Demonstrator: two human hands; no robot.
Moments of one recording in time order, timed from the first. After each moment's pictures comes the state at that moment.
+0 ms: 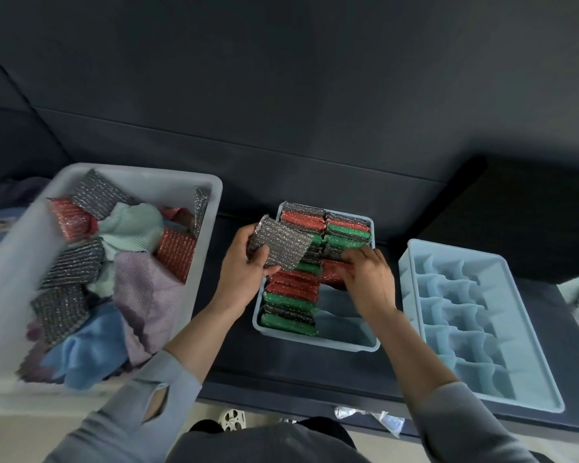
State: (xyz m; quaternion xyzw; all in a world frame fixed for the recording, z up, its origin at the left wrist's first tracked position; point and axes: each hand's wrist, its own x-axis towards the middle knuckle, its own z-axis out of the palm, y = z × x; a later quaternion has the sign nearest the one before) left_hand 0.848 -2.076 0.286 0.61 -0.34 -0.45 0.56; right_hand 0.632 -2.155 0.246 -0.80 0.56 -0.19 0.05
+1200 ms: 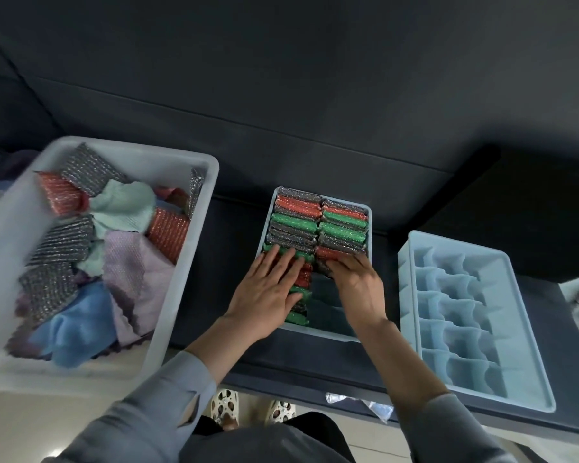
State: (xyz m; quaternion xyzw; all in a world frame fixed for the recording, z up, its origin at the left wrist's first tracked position) left_hand 0.813 -2.059 0.226 0.65 -0.76 -0.10 -0.04; right_hand 0.625 -2.134 0.224 -0.86 0.48 -0.18 -0.01
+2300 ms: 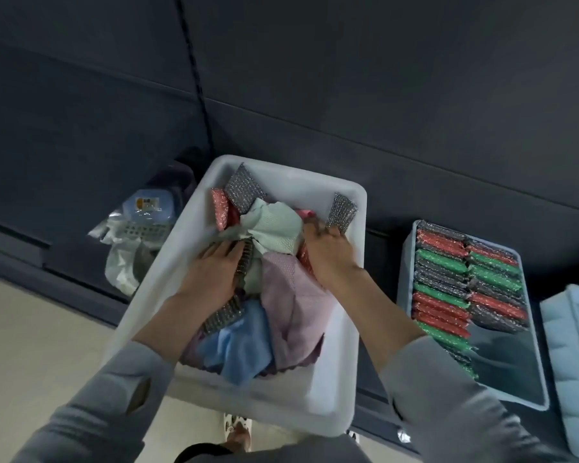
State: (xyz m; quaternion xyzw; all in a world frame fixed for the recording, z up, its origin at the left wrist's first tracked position) left_hand 1.139 -1.983 0.238 0.79 -0.60 -0.11 0.03; right_hand 0.962 -2.109 0.283 -0.89 0.44 0.10 0.09
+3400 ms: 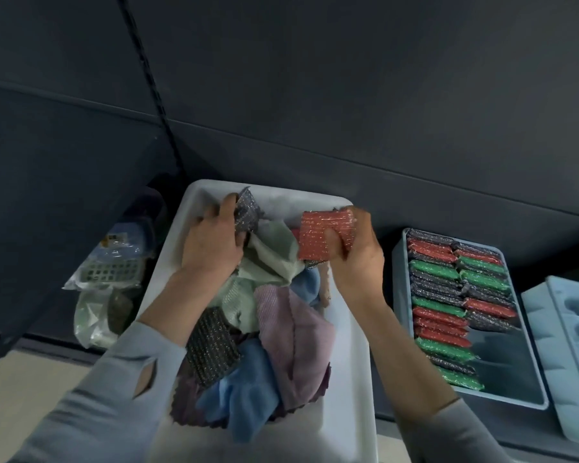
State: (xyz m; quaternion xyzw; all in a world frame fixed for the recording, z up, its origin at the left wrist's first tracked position) left_hand 1.164 -2.079 0.287 0.81 -0.56 -0.07 0.15; right_hand 0.948 -2.124 0.293 -0.72 0.55 -0.38 0.20
